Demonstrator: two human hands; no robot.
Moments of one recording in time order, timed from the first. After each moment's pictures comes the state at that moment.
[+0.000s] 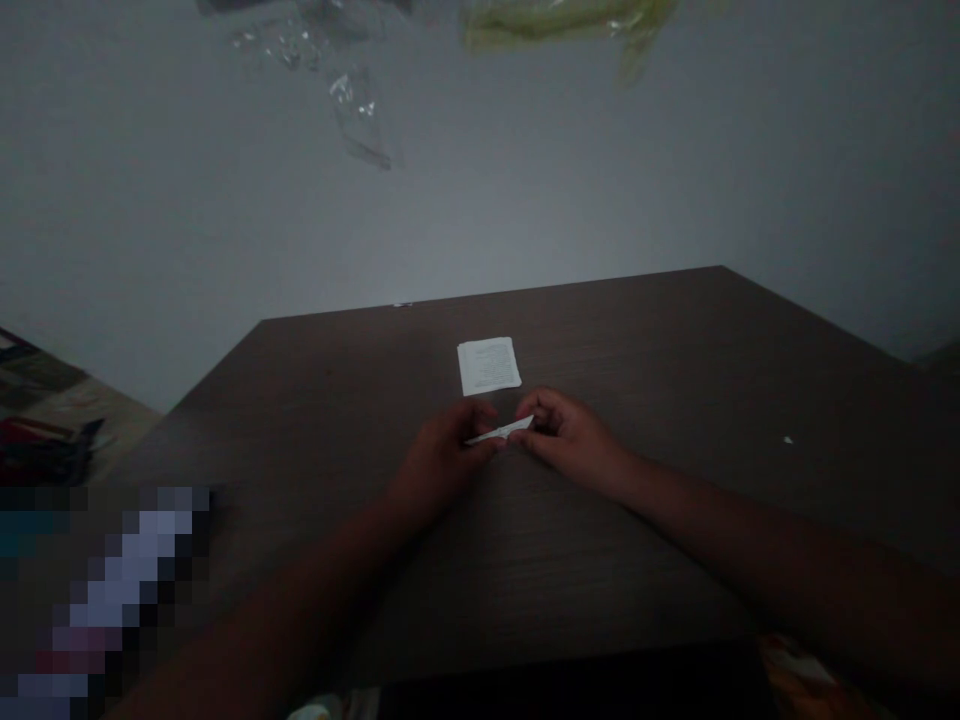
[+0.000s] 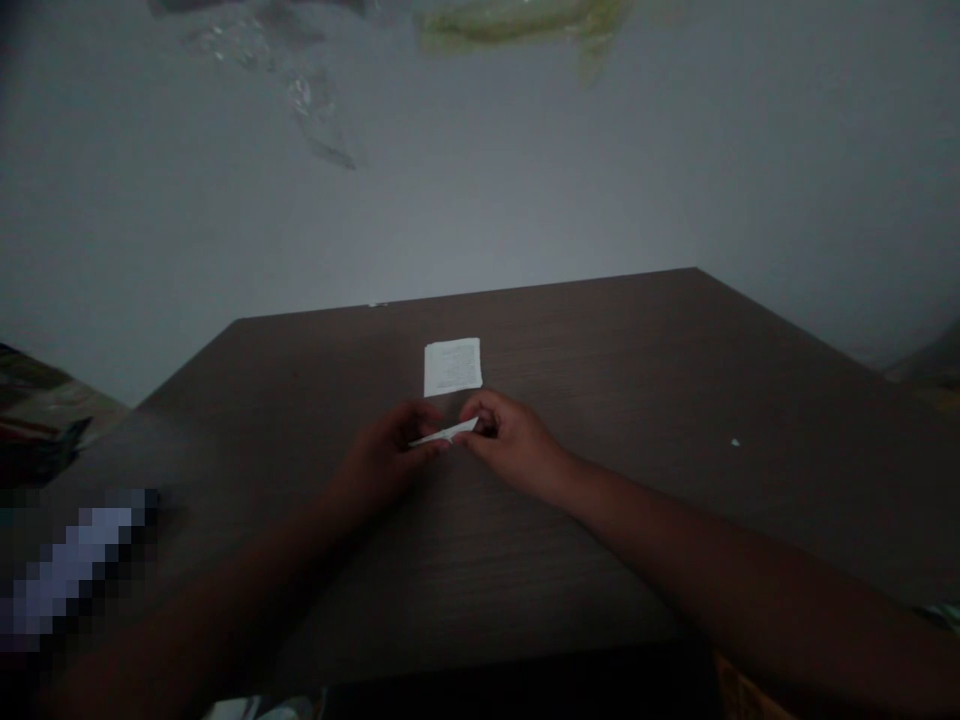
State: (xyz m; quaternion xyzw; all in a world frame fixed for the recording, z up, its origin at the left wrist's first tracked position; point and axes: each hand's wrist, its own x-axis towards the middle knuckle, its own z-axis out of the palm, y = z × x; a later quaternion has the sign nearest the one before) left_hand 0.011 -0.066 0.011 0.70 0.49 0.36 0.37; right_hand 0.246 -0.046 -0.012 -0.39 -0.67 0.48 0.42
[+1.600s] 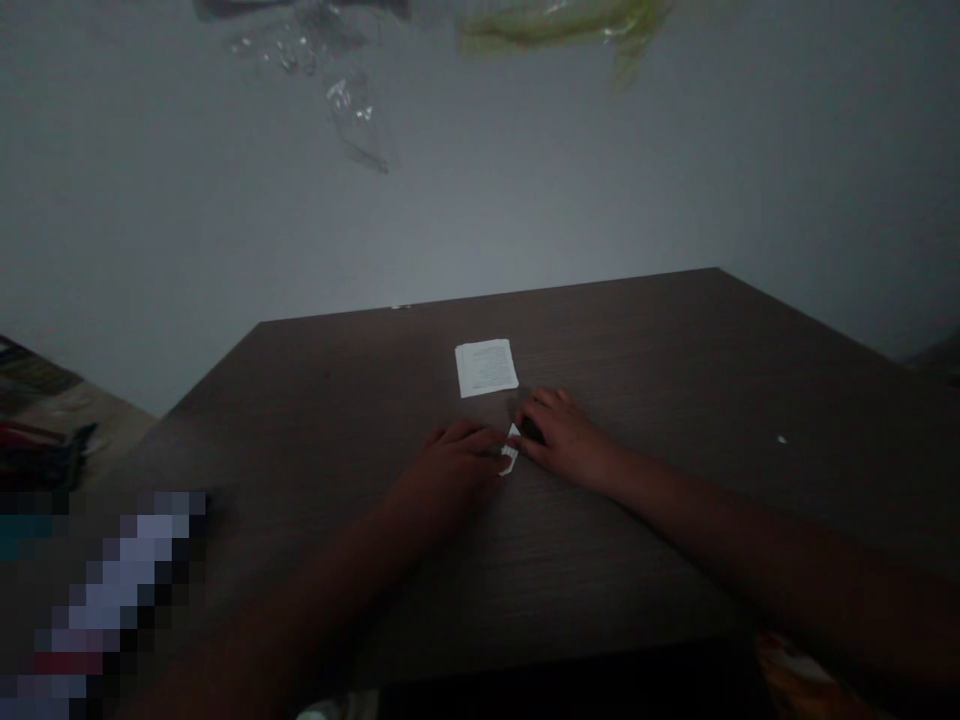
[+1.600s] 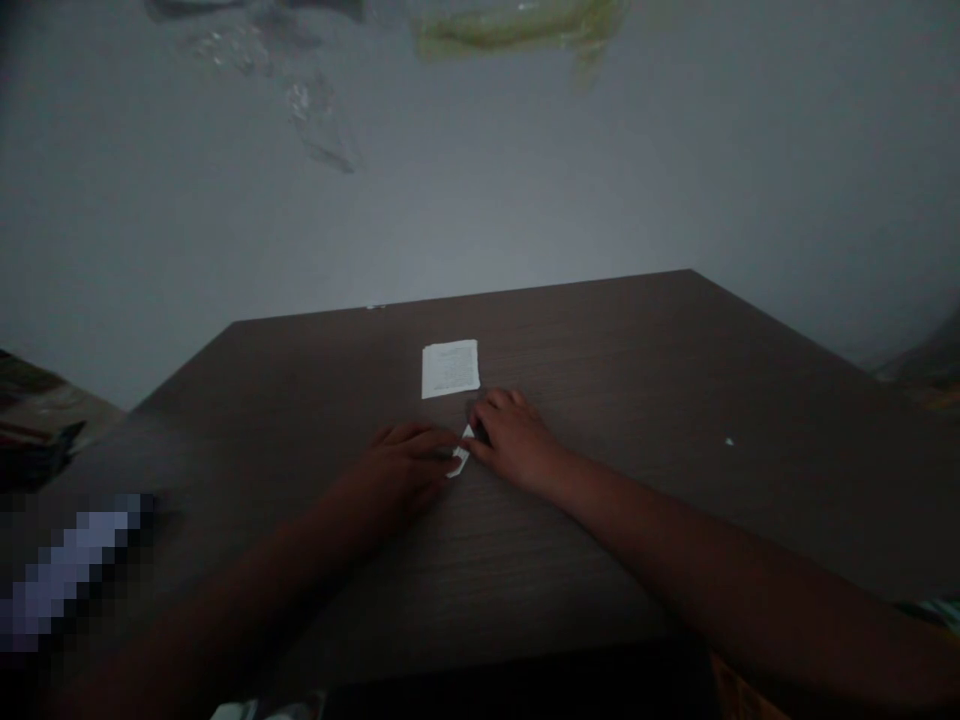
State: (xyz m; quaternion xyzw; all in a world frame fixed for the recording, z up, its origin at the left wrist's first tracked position) left_hand 0.010 -0.081 0.011 0.91 0.39 0.10 0.06; right_hand 0.257 -0.027 -0.031 -0.44 -0.85 0.14 0.25
